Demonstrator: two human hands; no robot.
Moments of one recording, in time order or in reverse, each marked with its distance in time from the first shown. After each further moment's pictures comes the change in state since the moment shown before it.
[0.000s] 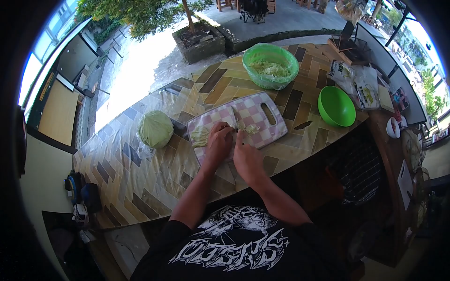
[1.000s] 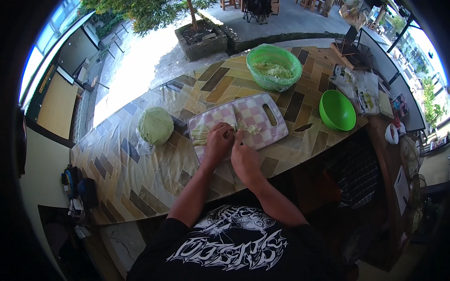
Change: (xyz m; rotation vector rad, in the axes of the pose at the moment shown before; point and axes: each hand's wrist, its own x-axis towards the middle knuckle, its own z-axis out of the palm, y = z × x) left_hand 0.001 -0.007 -0.002 -0.011 0.013 -0.043; right_hand 0.004 -0.006 0.012 -0.018 0.033 -0.008
